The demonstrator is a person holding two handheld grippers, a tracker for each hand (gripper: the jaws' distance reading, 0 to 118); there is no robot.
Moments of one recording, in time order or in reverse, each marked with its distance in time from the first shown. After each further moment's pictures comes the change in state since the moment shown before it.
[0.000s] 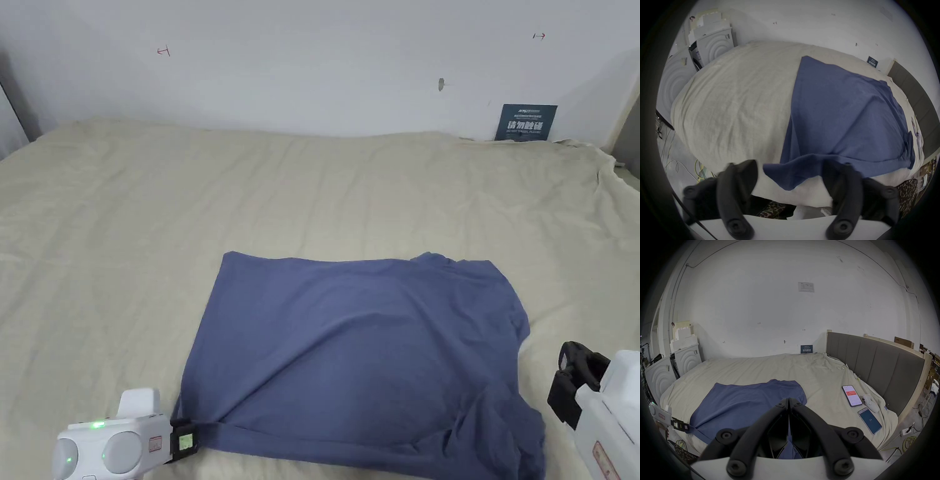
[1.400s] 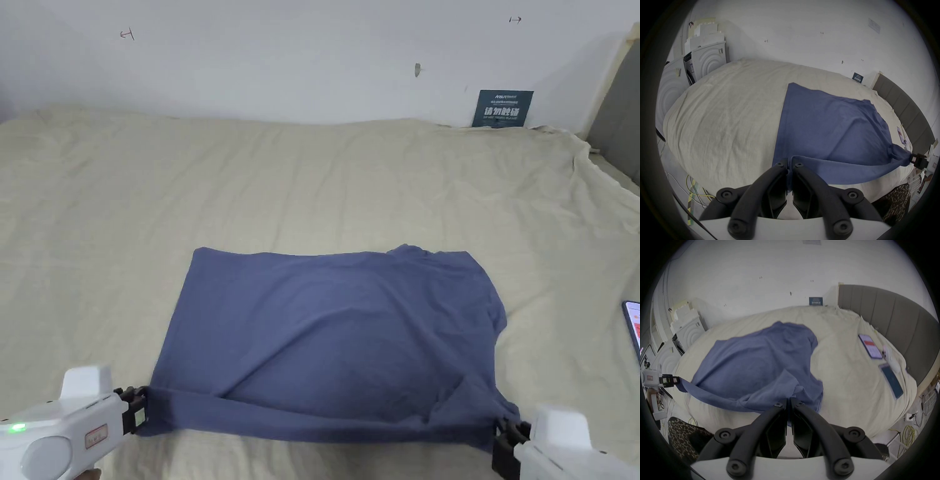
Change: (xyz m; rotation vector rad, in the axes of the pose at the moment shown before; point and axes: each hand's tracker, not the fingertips) left arm 0.015 0.033 0.052 0.191 -0.097 -0.004; right arm 0.016 -0.074 -0.055 -0.392 0.113 -0.019
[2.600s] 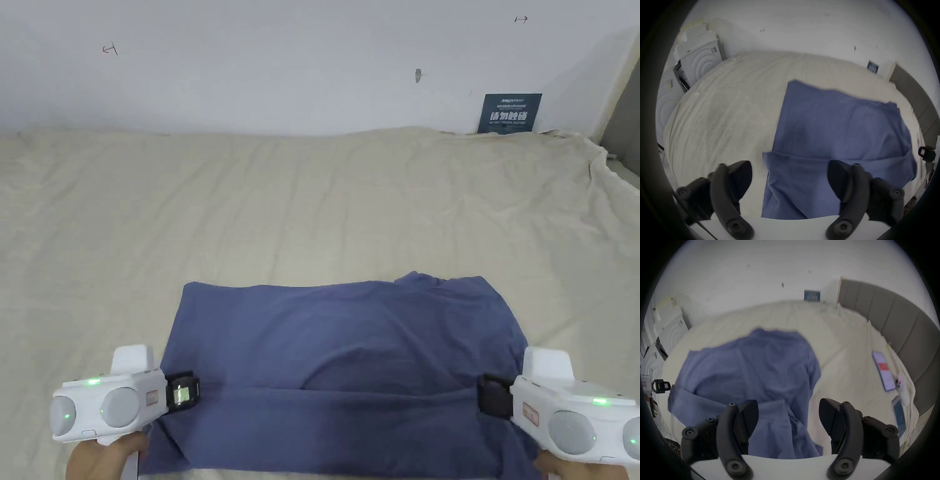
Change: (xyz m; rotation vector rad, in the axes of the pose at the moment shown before) left arm 0.024 0.087 -0.142 -0.069 0.101 -0.009; right arm 0.020 0.099 -0.130 -0.030 -0.096 0.009
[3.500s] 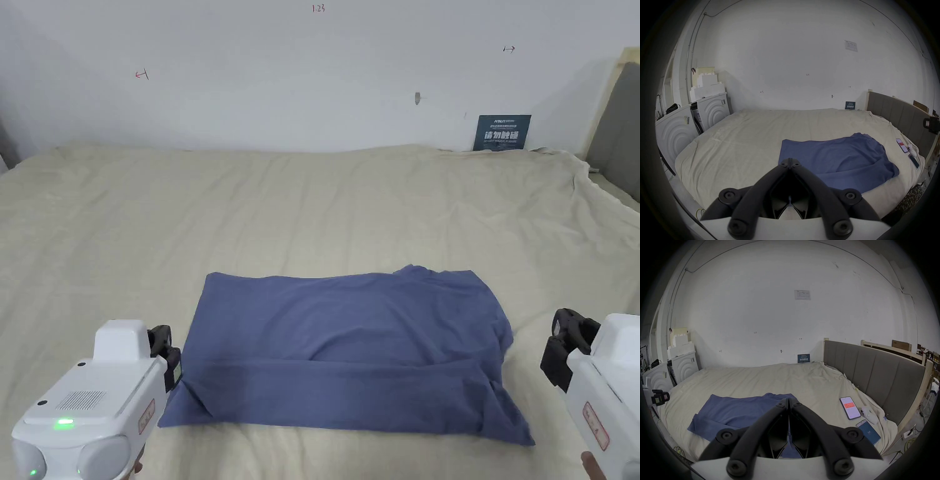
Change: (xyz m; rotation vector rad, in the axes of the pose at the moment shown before) left arm 0.016 -0.062 0.197 0.478 -0.021 -0.134; right arm -0.015 -0.022 0.211 0.499 -0.033 -0.020
